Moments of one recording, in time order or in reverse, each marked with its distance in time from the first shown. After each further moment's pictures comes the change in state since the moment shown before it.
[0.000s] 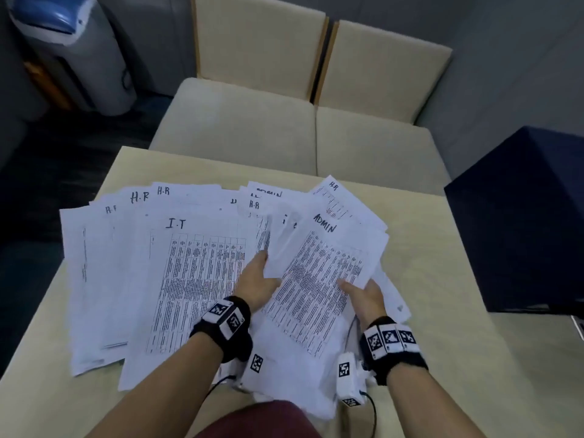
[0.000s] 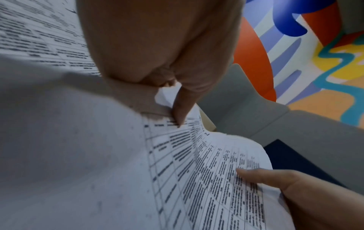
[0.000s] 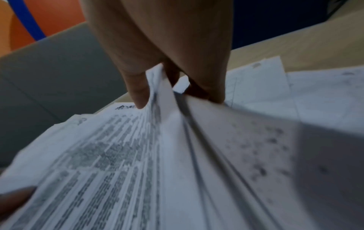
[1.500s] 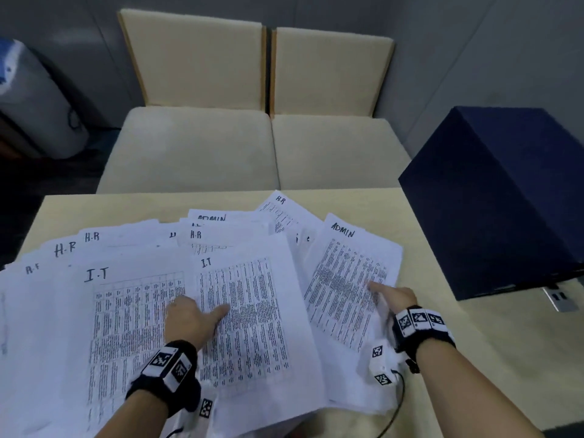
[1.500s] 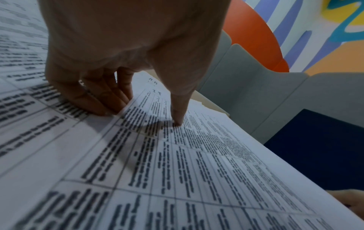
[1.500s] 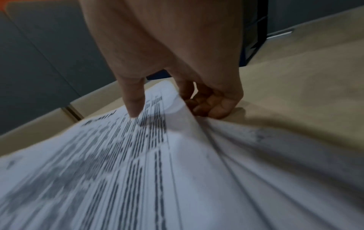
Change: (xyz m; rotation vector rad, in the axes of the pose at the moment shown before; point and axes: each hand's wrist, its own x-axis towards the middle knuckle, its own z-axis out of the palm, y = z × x) left_hand 0.047 -0.039 0.007 0.444 0.313 -0.226; right_hand 0.103 0.007 -0.150 -0.167 0.264 0.296
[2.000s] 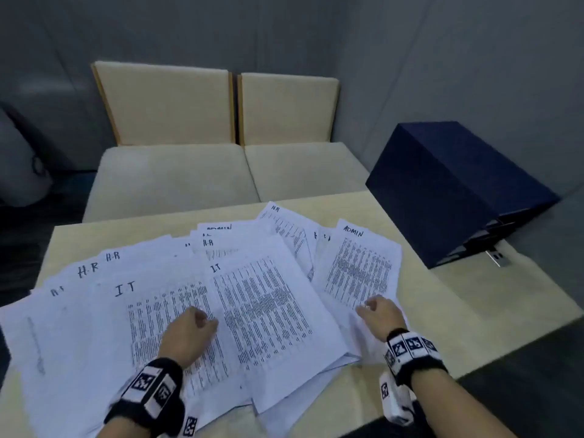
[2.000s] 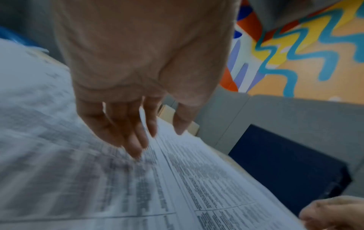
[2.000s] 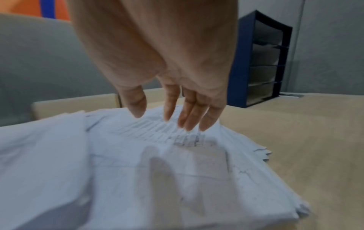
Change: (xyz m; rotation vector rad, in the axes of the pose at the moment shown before) left_hand -0.040 -0.046 -0.084 0.044 -0.184 0.346; right_hand -0.114 0.082 0.033 -0.479 0.118 -0.385
